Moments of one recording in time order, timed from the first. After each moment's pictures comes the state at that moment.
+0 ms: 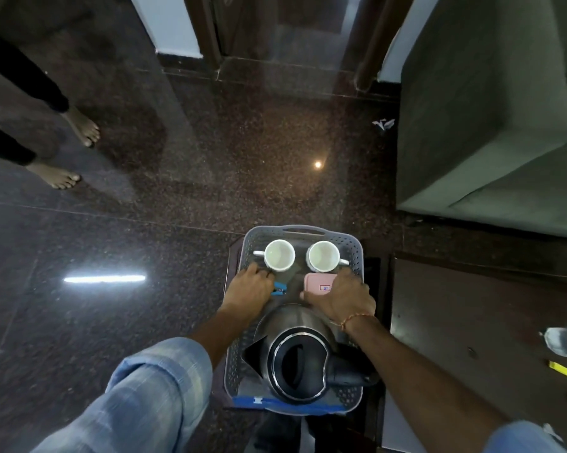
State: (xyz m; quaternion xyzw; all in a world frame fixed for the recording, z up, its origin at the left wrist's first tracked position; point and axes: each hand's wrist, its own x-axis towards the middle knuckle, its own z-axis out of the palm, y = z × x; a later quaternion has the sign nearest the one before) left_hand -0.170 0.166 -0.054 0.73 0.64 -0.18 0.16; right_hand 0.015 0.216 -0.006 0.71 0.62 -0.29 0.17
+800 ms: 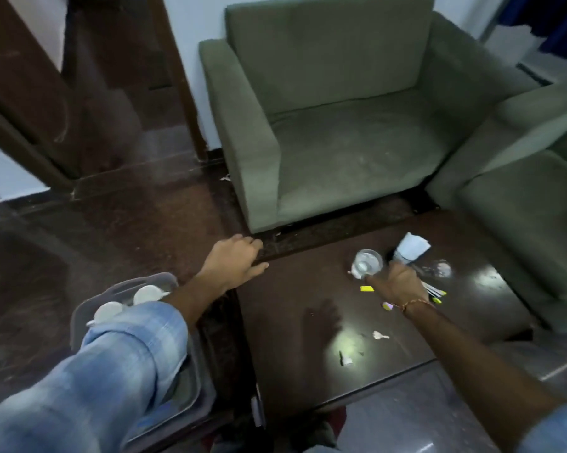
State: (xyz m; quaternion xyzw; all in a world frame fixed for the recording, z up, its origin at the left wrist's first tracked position) left_hand 0.184 0.248 0.139 0.89 0.45 -0.04 0.03; right_hand 0.505 0.146 0.137 0.86 0.42 -0.28 -0.06
